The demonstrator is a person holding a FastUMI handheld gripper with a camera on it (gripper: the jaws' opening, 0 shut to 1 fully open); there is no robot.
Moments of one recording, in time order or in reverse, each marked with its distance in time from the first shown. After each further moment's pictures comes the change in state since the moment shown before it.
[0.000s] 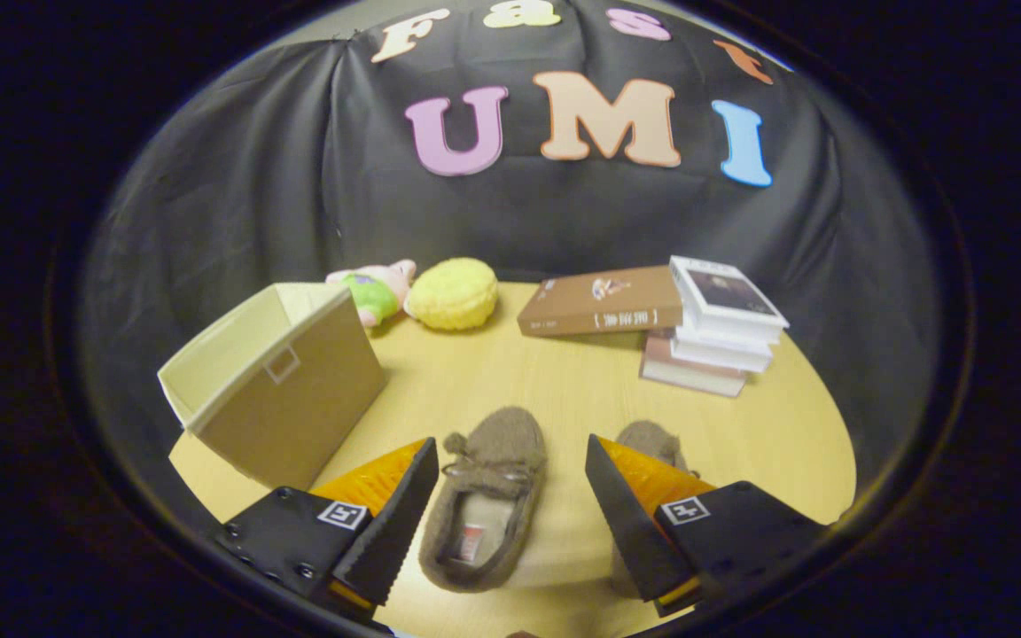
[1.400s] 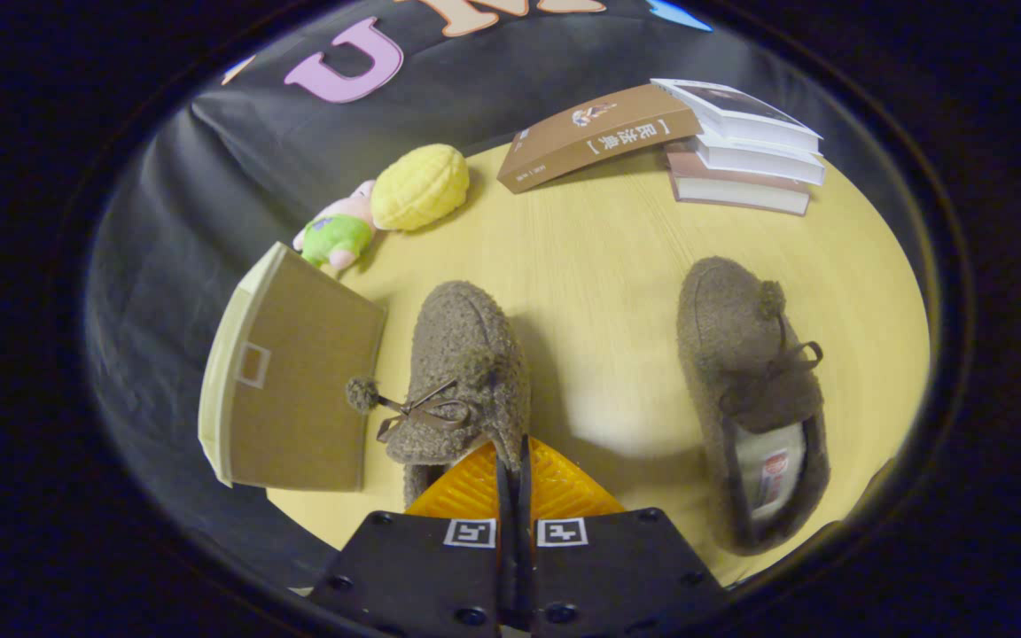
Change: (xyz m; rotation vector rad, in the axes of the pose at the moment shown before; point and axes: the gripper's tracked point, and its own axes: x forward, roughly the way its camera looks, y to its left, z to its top) arm 0.021 0.036 -0.043 0.392 0.417 0.142
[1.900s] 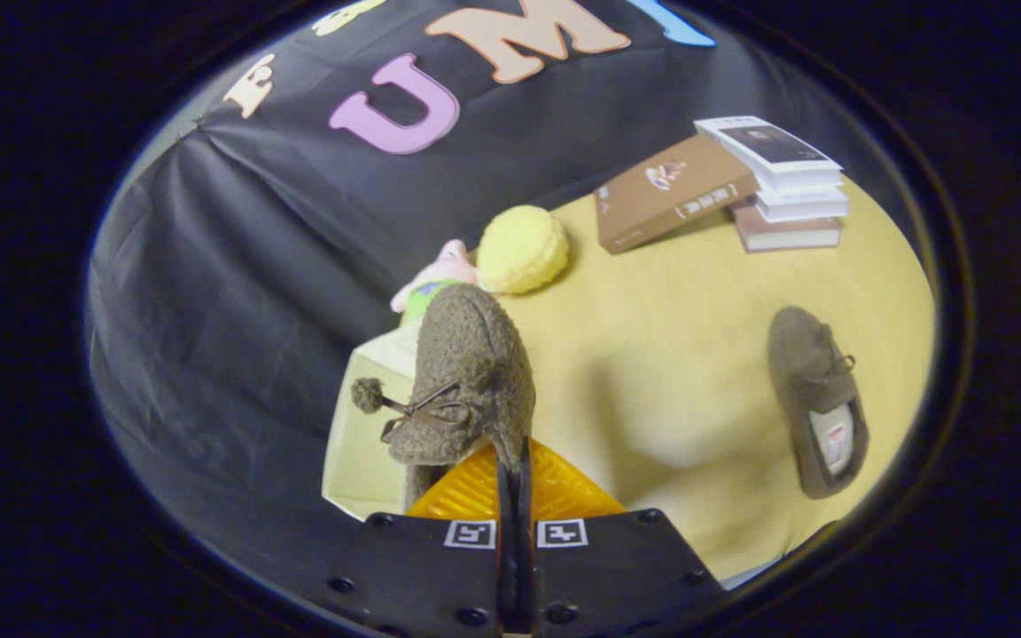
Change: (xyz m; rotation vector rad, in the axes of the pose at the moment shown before) arm -0.066 0.153 0.049 0.063 -0.127 0.199
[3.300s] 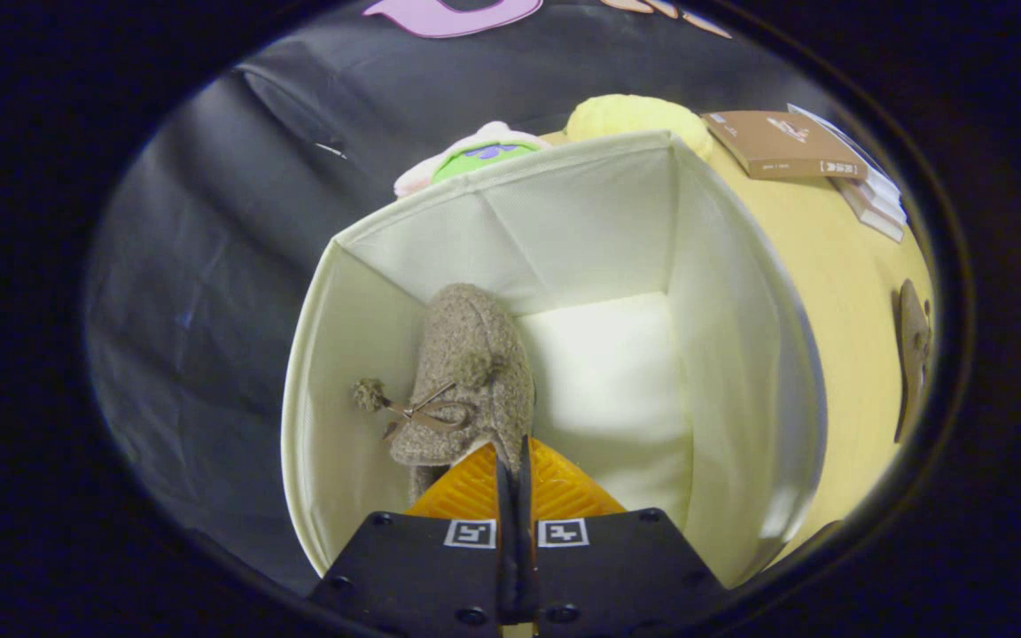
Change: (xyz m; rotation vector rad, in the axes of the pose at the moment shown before) arm 0.201 0.100 -0.113 -0.098 0.218 -0.245
